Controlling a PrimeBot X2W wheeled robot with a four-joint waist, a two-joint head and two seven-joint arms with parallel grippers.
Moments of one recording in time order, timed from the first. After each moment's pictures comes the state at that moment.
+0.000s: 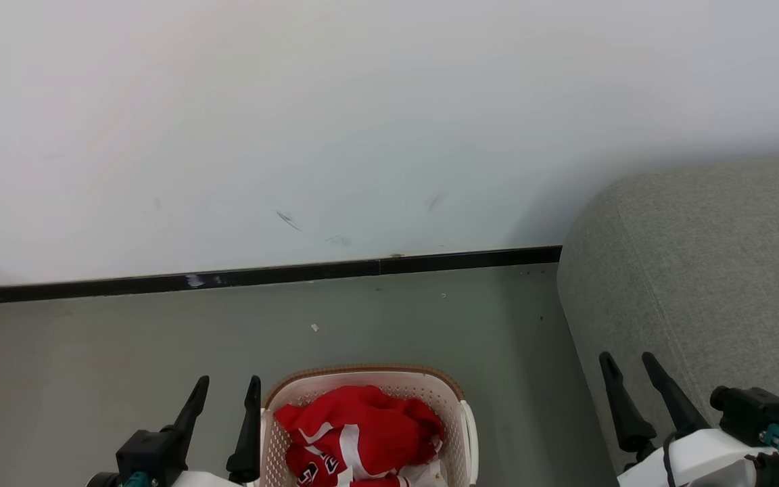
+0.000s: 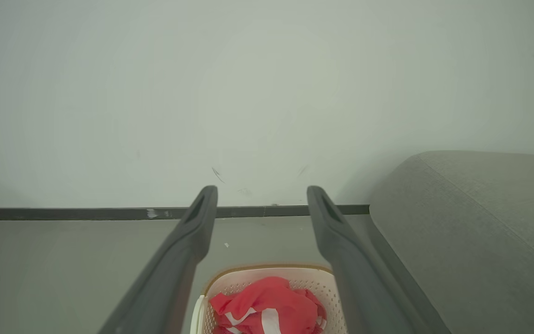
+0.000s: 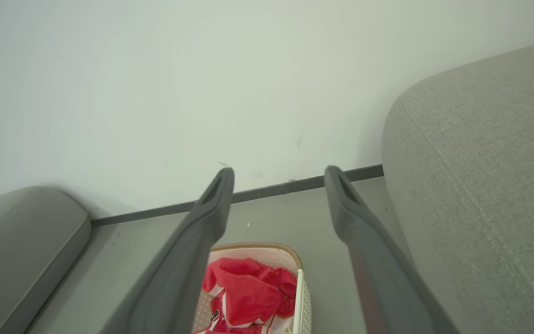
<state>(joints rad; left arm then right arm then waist) 0.01 0.05 -0.19 0.14 -0.38 0.06 -0.18 0.02 -0.06 0.05 0.17 0.37 0.12 -0.20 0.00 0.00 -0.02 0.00</state>
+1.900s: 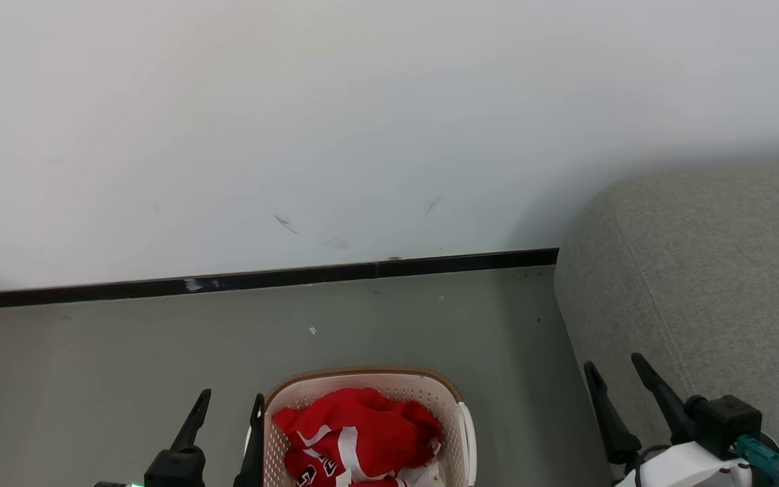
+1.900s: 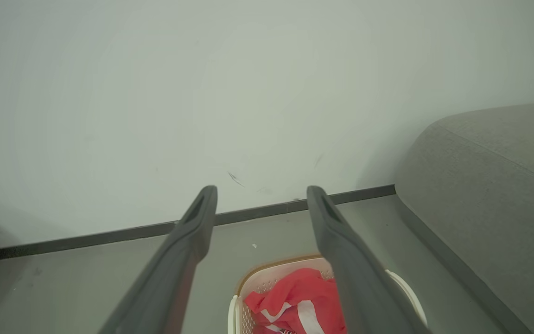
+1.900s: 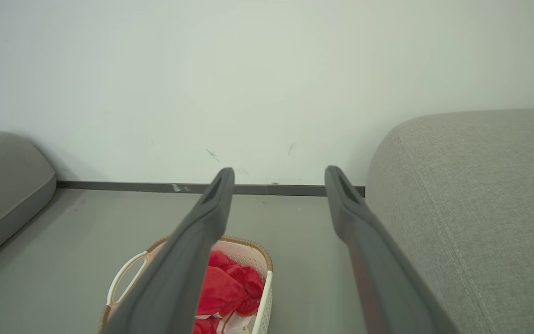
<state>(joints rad) 0.03 0.04 -0.20 0.18 -0.18 0.11 -0.25 0.04 -0.04 0.05 0.14 0.10 0.12 -0.25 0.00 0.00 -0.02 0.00</state>
